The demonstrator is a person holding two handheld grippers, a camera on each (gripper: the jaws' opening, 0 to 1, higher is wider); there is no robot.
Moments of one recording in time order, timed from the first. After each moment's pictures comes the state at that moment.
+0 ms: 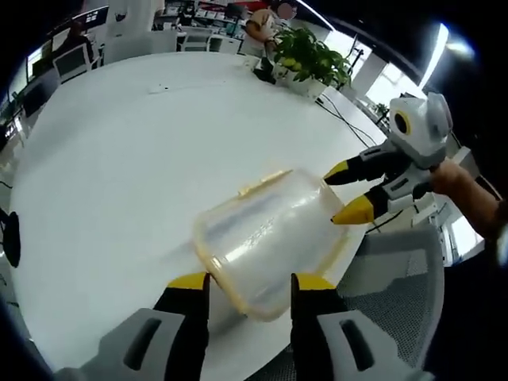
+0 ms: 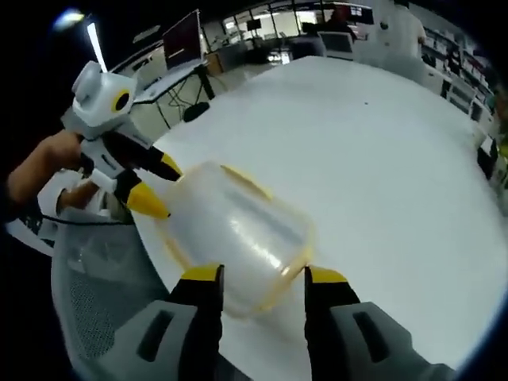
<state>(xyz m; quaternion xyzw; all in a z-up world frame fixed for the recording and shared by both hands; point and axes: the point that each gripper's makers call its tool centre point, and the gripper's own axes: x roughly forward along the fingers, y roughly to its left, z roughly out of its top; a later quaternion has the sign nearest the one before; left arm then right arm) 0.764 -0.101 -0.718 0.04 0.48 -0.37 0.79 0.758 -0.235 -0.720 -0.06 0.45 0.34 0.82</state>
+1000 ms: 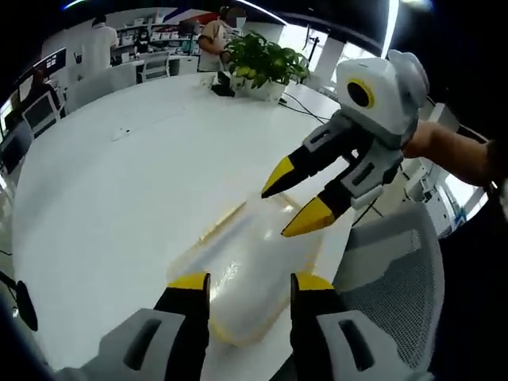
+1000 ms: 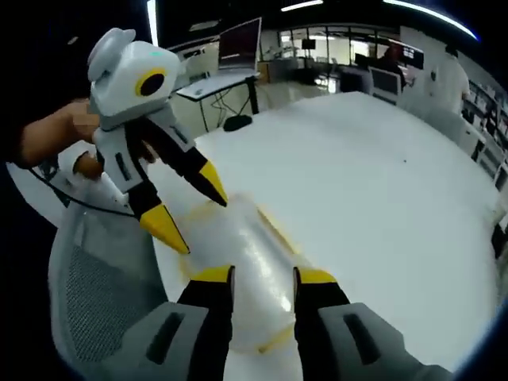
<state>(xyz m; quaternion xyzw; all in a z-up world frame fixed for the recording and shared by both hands) 0.765 -0.143 -0.695 0.12 0.41 -0.46 0.78 0.778 -0.192 -0.697 -0.14 0.37 0.45 0.80</state>
